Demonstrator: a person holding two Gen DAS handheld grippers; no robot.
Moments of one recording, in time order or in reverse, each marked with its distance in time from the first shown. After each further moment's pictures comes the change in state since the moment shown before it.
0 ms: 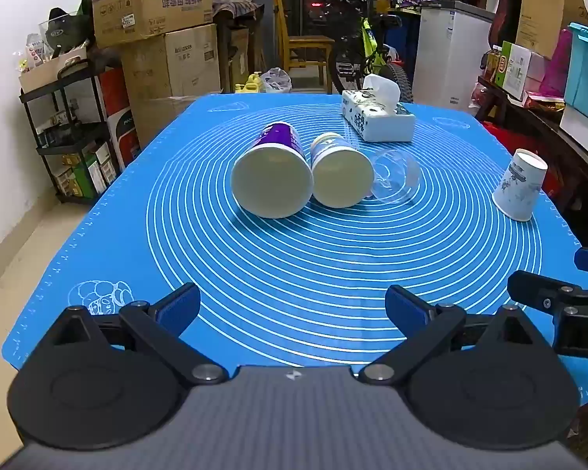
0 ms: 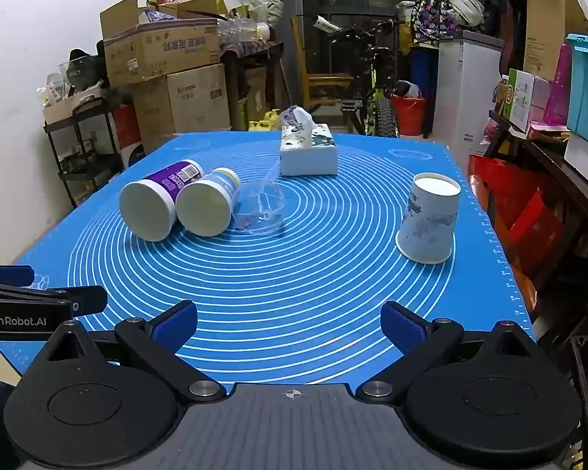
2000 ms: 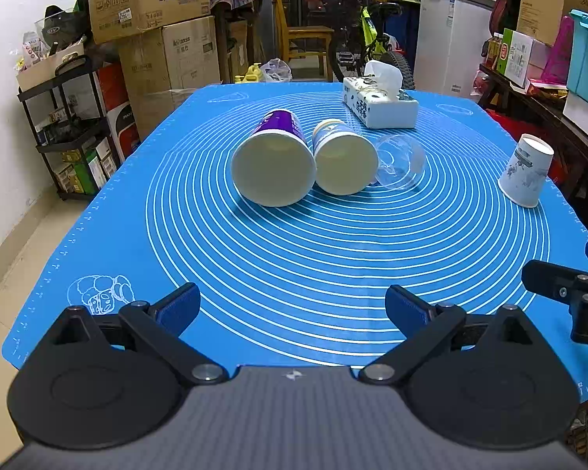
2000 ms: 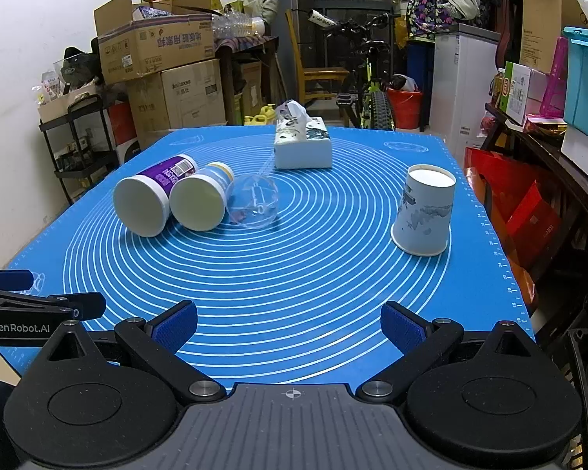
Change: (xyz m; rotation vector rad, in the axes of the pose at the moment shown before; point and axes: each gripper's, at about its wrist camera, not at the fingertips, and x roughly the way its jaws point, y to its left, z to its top) left arm 0.006 0.000 -0.004 0.017 0.028 0.010; right arm 0.002 -0.002 0.000 0.009 0.018 -0.008
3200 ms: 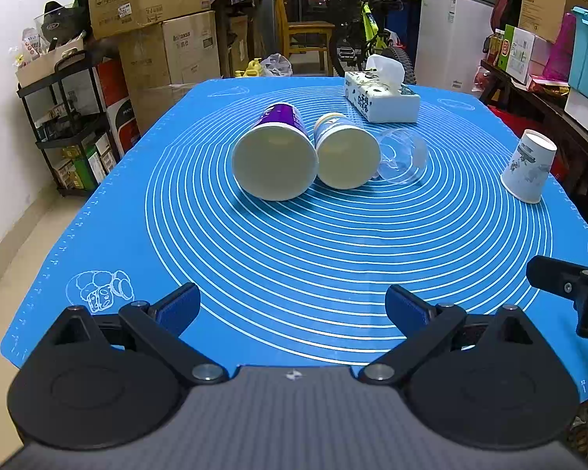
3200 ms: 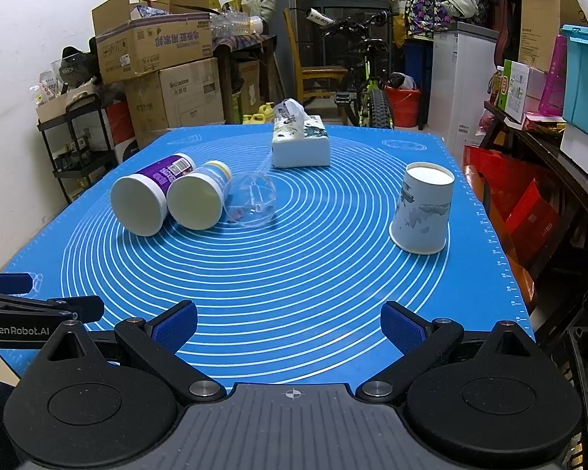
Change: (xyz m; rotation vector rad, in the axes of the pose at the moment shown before) left arm 0.004 0.002 -0.001 0.002 0.018 0.004; right arm 0.000 -0.002 0.000 0.003 0.003 -0.003
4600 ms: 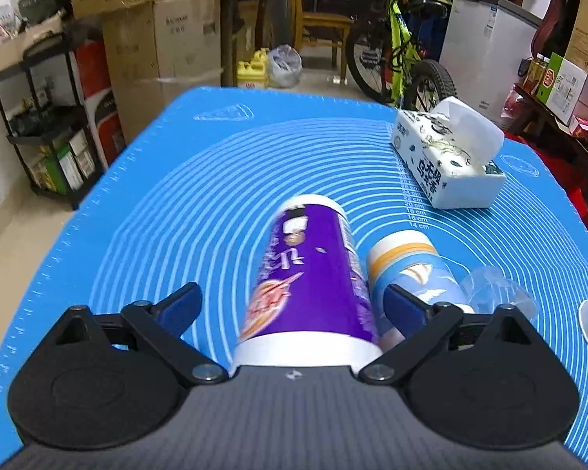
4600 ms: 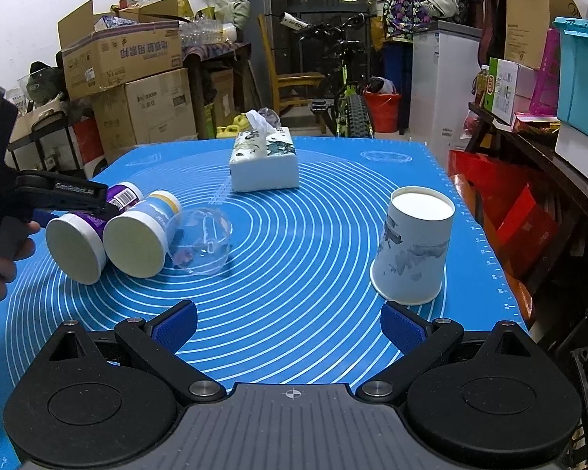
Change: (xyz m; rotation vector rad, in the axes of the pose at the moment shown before) left arm 0.138 0.039 0.127 -0.083 0.053 -0.038; right arm 0.068 -0.026 0.036 0.041 -0.030 -0.053
